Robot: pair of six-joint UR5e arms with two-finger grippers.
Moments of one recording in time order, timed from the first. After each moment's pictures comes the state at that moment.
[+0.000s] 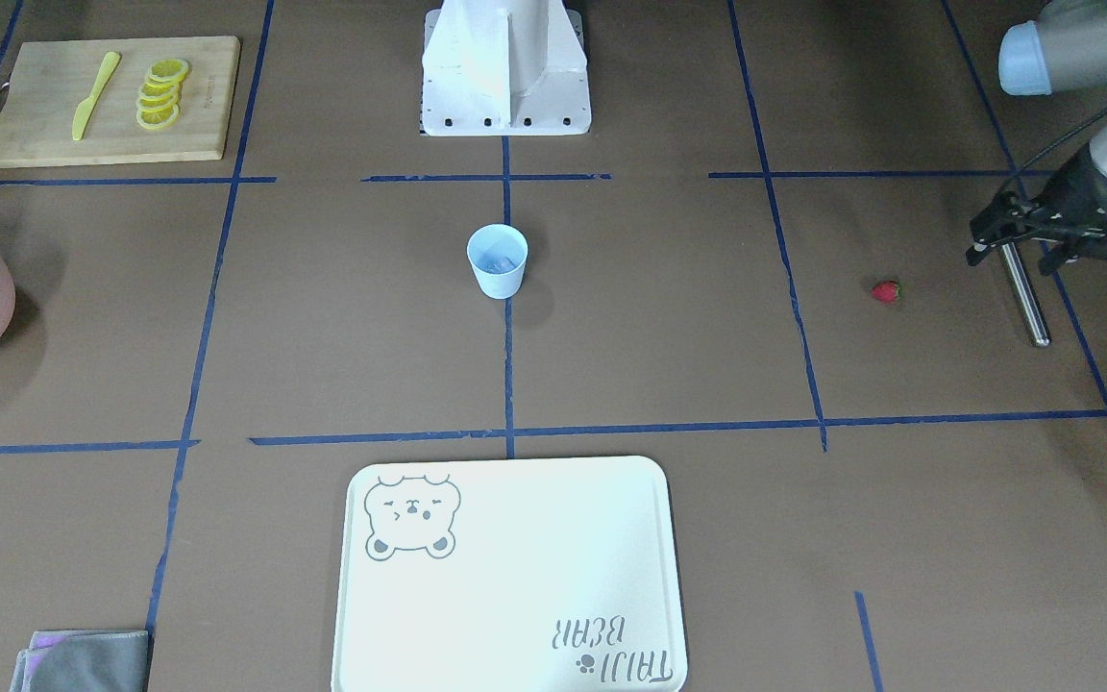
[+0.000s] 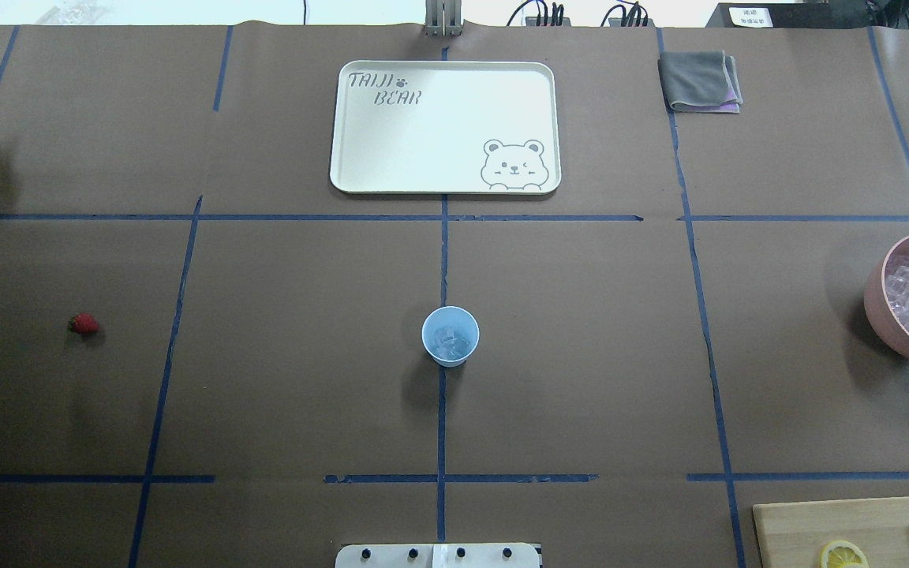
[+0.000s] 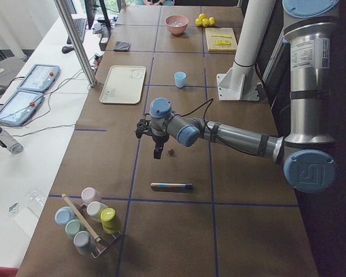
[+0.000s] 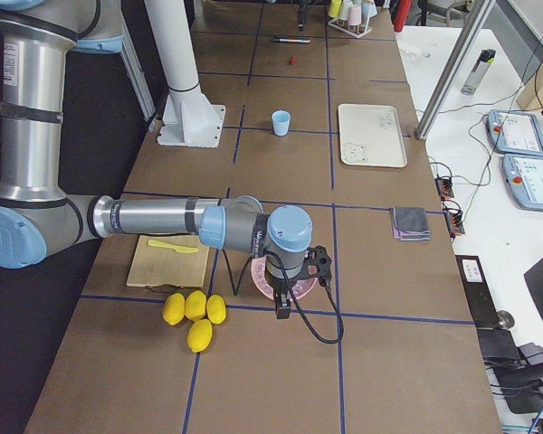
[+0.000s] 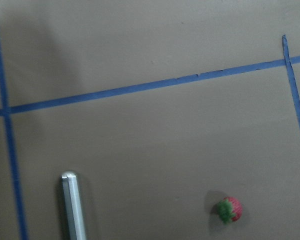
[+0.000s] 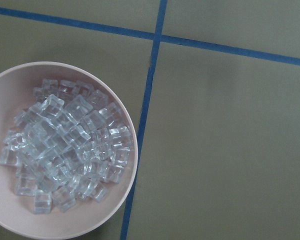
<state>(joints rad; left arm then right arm) -1.05 -1.48 -1.82 -2.01 -2.21 -0.63 1.61 -1.72 1.78 -1.74 2.32 -0.26</state>
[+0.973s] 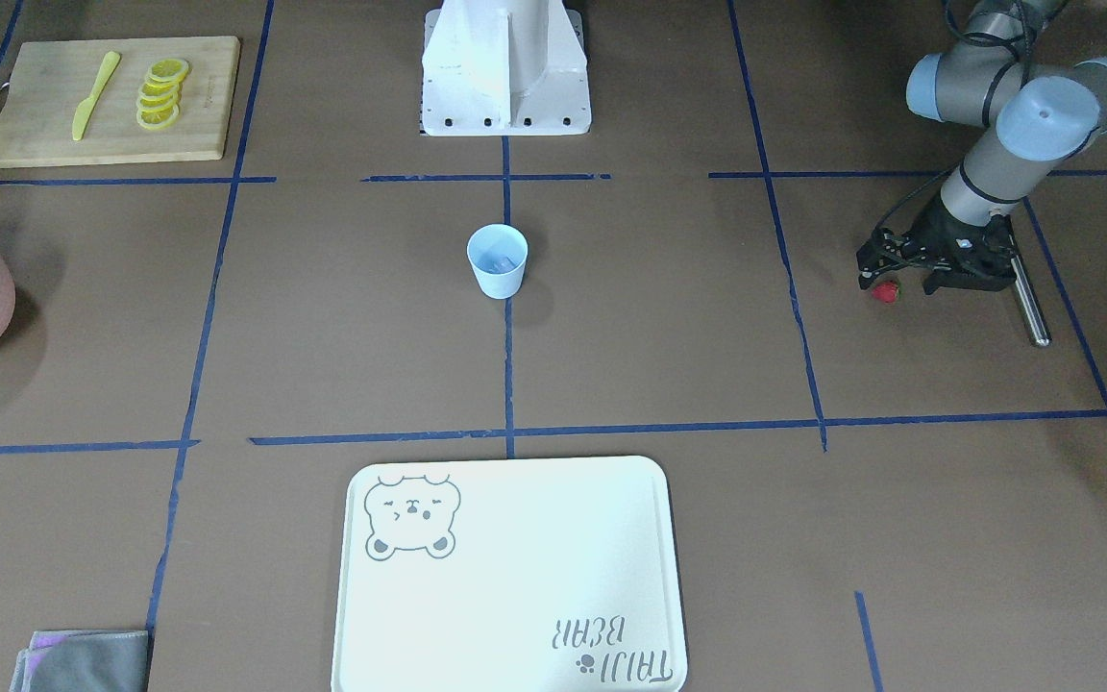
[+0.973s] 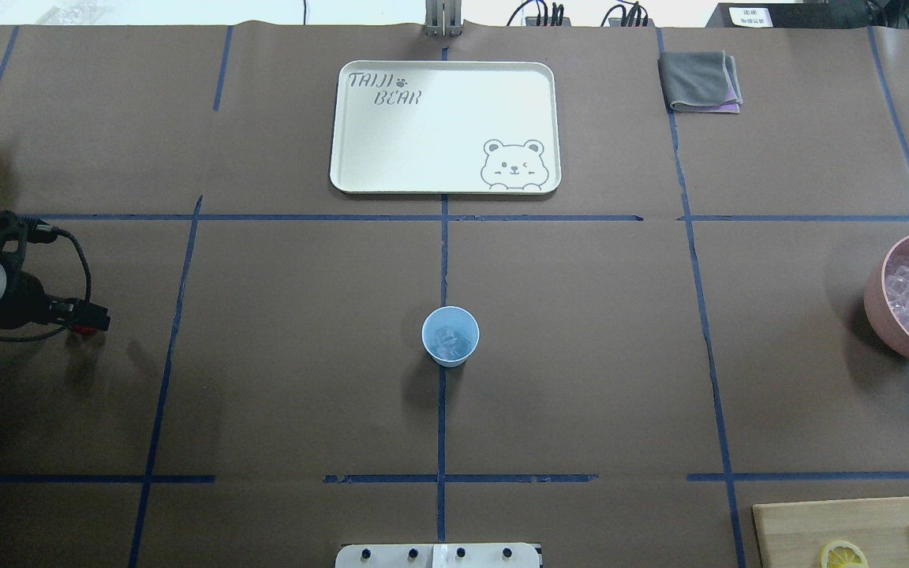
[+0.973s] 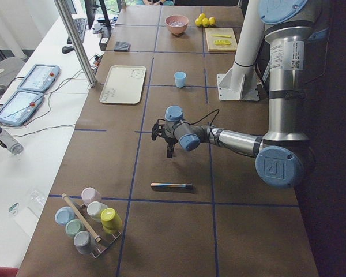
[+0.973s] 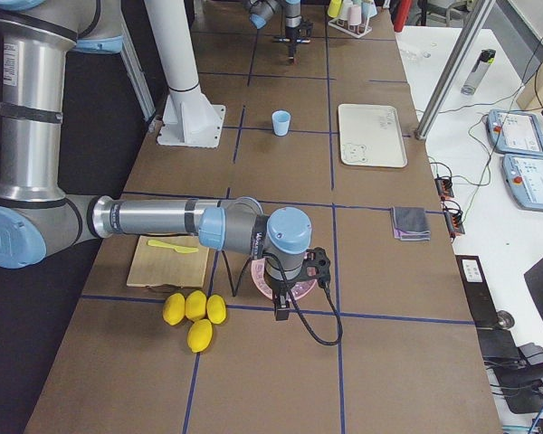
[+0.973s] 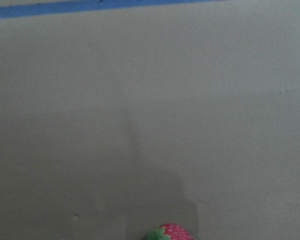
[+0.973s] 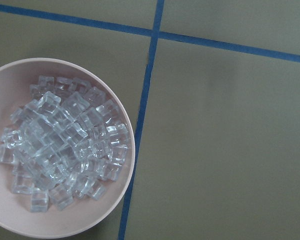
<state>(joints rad) -0.80 -1.51 -1.71 -2.20 -2.05 -0.89 1.61 -1.72 1.78 -1.74 2.32 -0.26</state>
